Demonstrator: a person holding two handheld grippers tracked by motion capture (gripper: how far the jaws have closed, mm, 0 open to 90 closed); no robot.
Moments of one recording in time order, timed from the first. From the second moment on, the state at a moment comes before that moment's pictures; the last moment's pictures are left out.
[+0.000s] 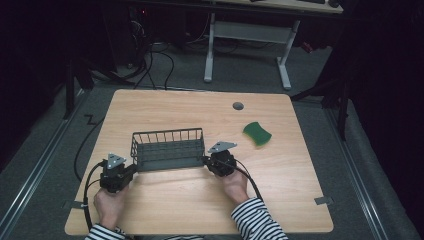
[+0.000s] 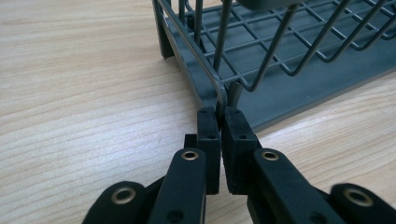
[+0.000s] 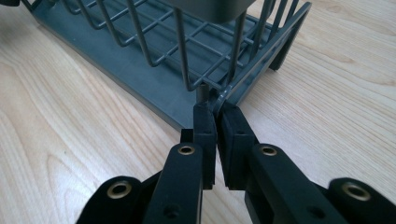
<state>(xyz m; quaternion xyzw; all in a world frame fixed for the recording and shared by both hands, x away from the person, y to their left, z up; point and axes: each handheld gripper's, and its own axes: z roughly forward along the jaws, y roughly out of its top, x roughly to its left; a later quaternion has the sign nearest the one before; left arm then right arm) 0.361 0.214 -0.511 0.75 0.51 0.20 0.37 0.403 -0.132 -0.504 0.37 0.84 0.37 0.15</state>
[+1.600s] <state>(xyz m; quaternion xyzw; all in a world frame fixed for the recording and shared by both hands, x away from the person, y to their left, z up) 0.356 0.118 -0.509 0.81 0.41 0.16 0.39 0.358 -0.236 -0.500 0.45 0.81 0.34 0.16</state>
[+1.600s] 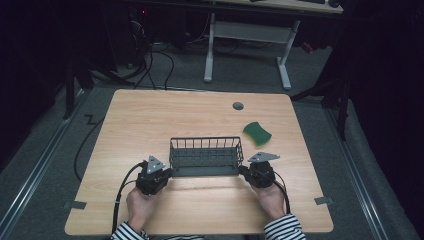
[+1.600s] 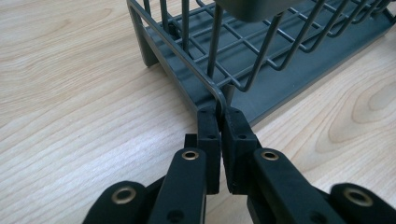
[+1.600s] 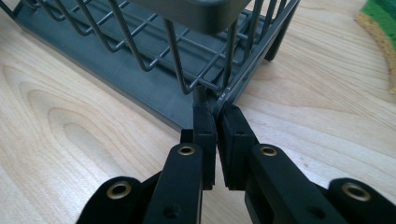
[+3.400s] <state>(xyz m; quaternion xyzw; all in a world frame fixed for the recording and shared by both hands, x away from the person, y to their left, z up) 0.378 0.182 -0.537 0.76 0.50 0.22 0.34 0.407 -0.328 -0.472 0.52 0.73 0.38 0.23</state>
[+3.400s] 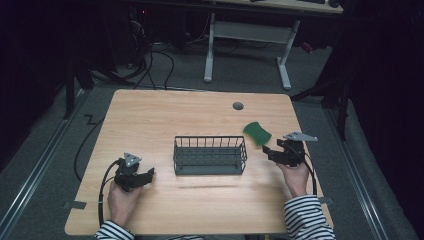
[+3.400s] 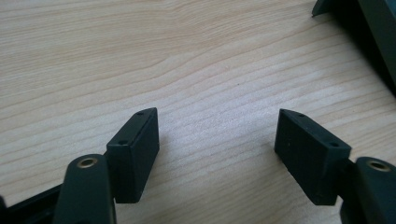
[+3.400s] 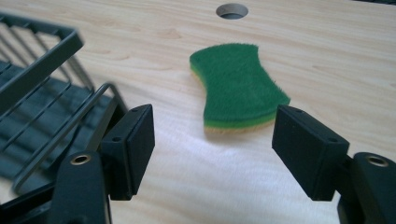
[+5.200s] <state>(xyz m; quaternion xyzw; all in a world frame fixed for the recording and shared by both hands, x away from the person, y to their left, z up) 0.379 0.182 -0.537 0.76 0.50 0.22 0.35 0.550 -0.294 -0.489 0.49 0.85 0.15 0.12</state>
